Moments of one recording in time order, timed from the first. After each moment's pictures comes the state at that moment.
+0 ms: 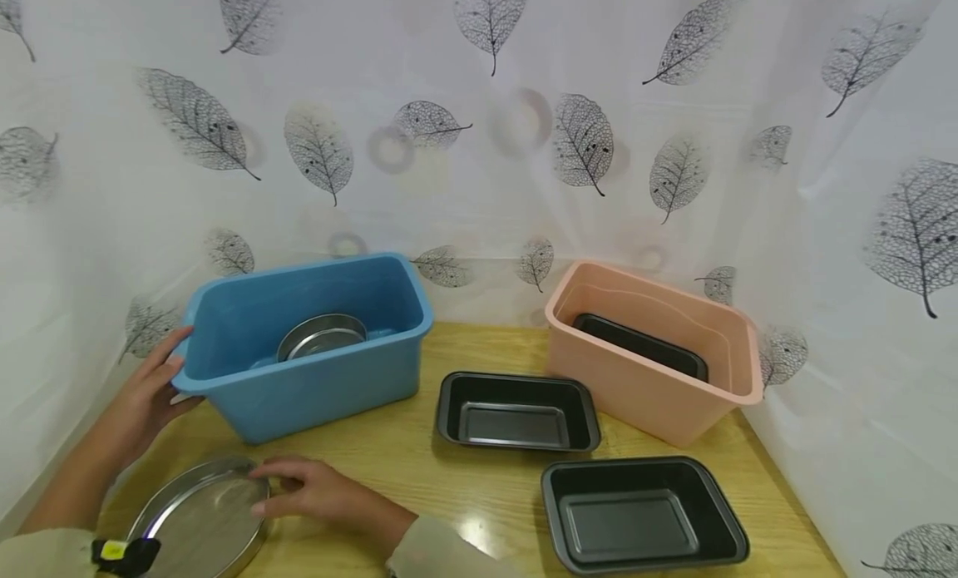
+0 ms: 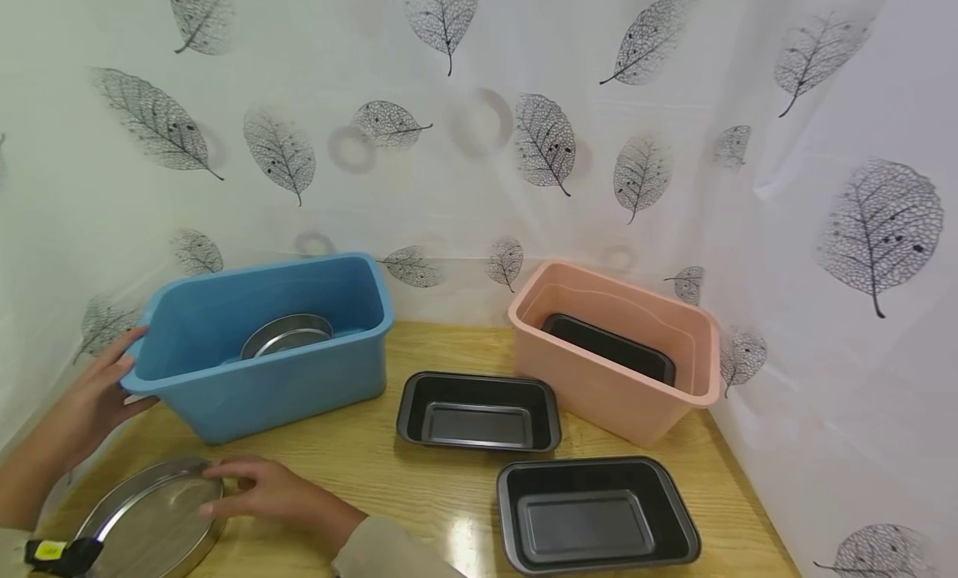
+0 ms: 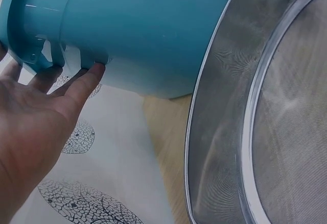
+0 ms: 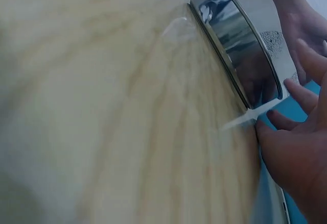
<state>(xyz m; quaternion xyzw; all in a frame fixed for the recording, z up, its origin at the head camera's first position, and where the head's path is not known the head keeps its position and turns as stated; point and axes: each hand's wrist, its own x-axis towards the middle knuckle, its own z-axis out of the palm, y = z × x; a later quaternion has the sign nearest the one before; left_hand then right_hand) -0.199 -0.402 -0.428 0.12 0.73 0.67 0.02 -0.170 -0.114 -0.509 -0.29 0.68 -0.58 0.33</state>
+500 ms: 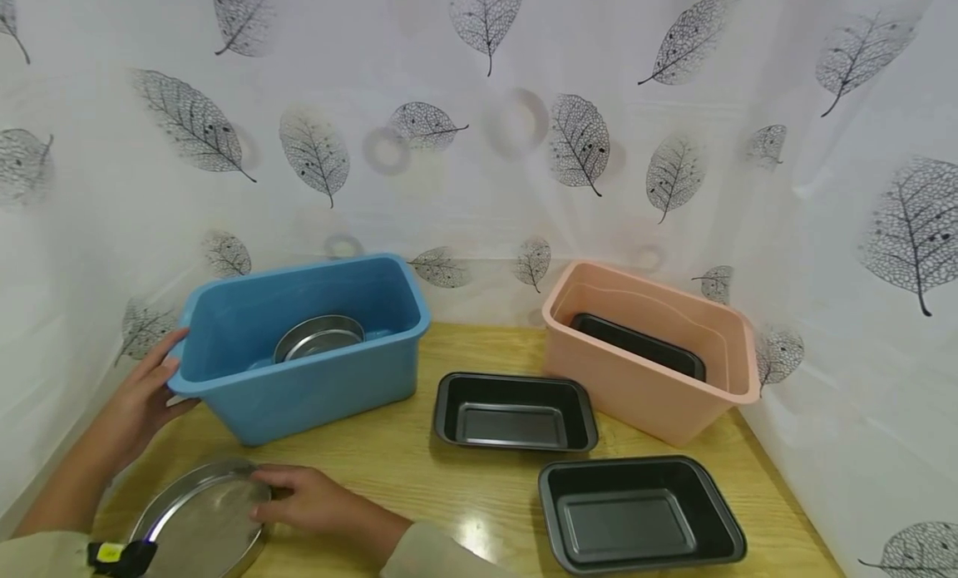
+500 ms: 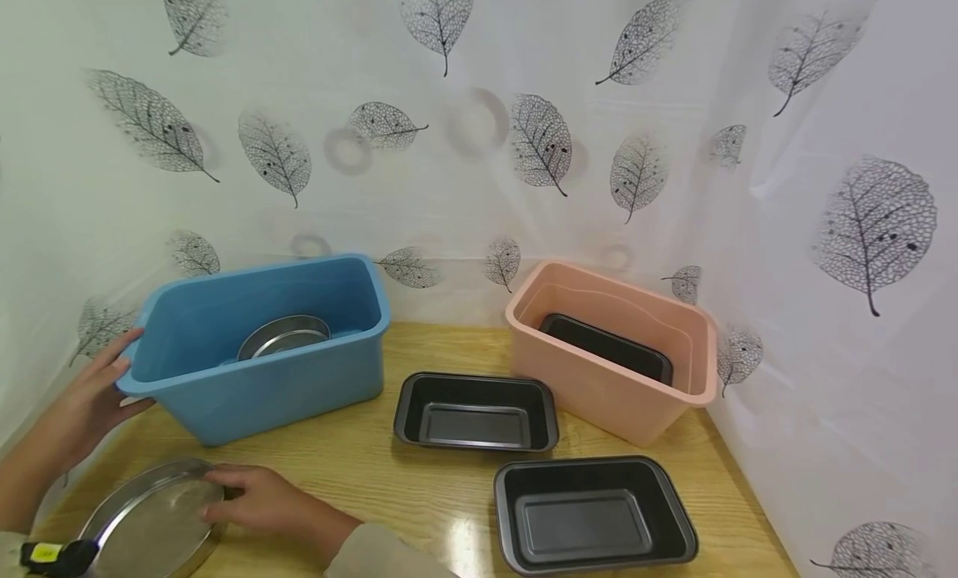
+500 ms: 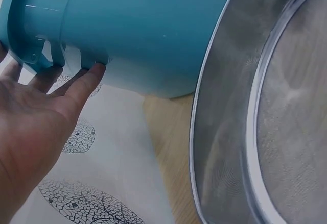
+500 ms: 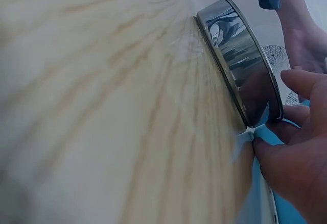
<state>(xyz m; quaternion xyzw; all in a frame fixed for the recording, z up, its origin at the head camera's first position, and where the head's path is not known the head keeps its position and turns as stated) -0.201 -0.404 -0.429 0.13 0.71 0.69 0.03 -0.160 -0.121 -0.505 -0.27 0.74 -0.54 0.29</state>
